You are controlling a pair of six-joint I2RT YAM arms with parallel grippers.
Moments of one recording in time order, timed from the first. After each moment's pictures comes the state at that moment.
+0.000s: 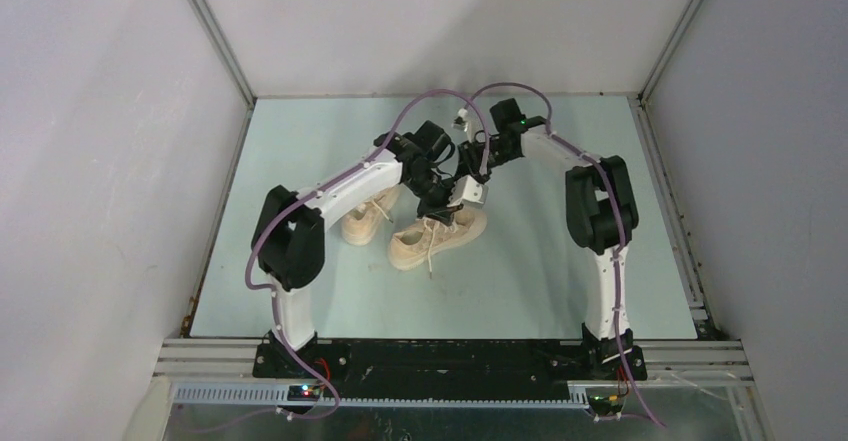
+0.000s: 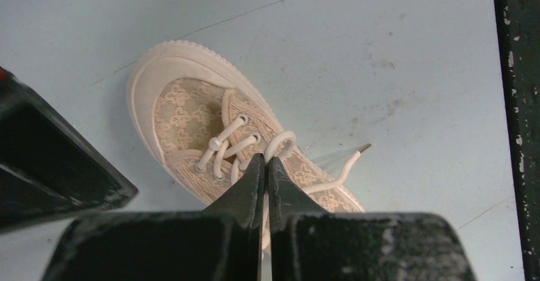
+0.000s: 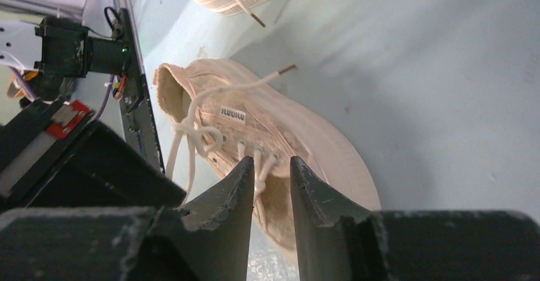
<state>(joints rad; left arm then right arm) -0.68 1.92 1.63 -0.97 0.64 1.05 0.33 2.14 1.67 -0.67 -1.02 -0.21</state>
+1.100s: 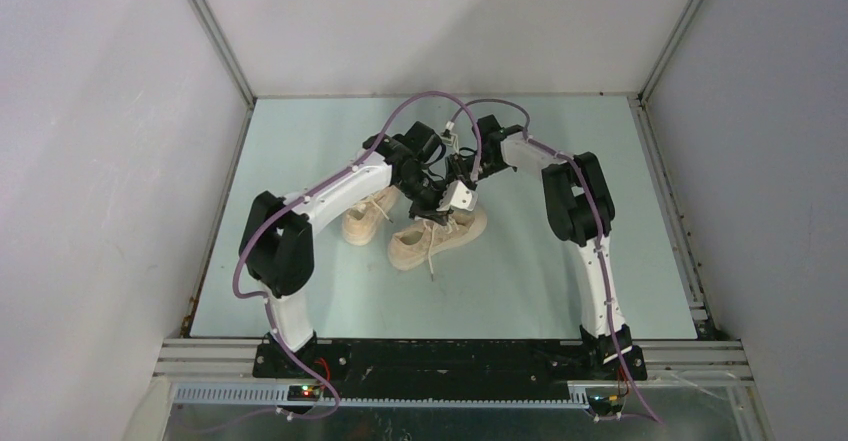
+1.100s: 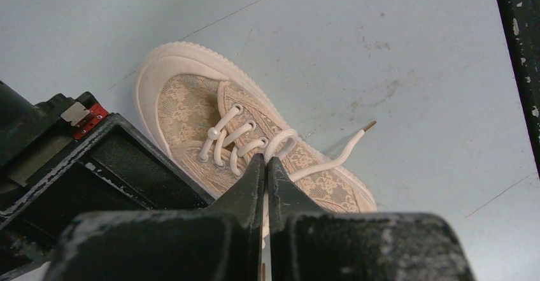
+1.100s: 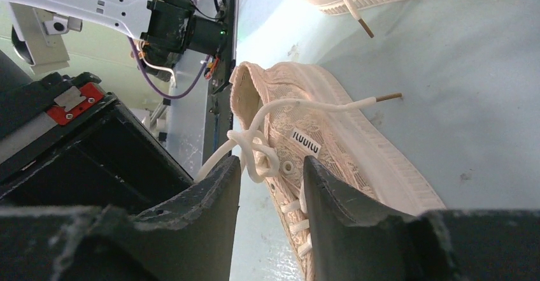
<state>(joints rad) -0.66 1.83 1.55 -0.97 0.66 1.19 0.41 2.32 1.77 -0.79 -1.36 -0.31</state>
